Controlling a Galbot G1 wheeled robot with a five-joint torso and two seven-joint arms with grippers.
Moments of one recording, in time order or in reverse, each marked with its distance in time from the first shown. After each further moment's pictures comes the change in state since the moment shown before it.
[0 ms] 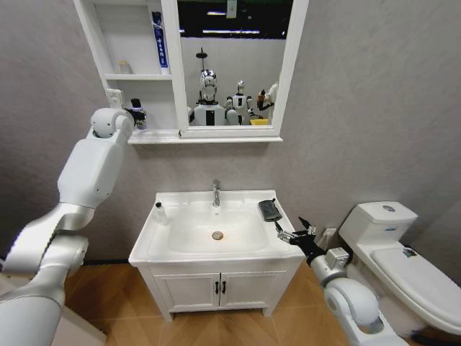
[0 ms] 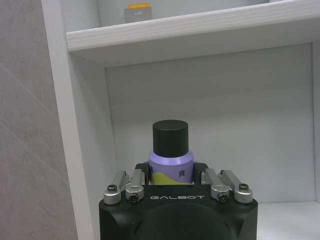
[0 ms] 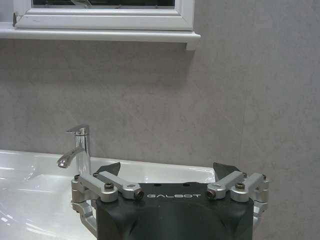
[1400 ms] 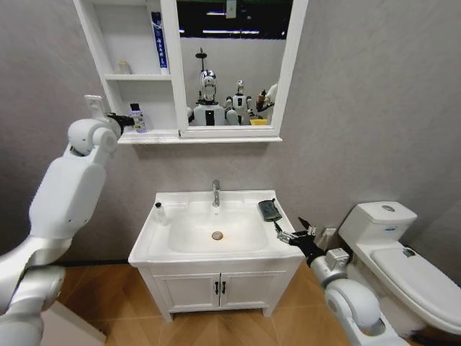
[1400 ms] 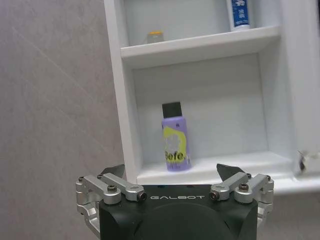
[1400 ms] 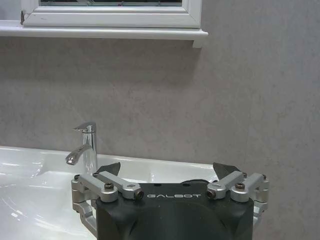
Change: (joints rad) left arm 0.499 0.283 -0.261 -0.661 -0.220 0.052 -0.154; right arm -0.011 -0.002 -0.030 0.026 -0.007 -0.019 0.023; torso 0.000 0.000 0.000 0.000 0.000
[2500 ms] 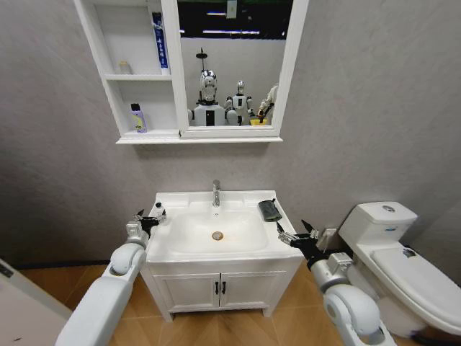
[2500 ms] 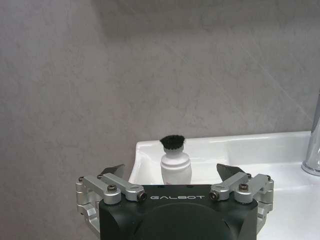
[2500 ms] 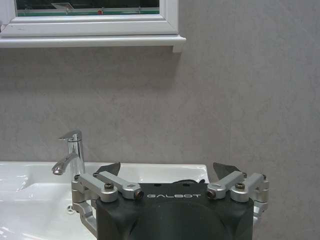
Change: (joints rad) left arm 0.710 -0.346 -0.114 0.088 0.452 -0.410 0.191; right arm -0.030 0.077 0.043 0.028 -0.005 -0.001 0.016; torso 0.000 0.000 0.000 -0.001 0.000
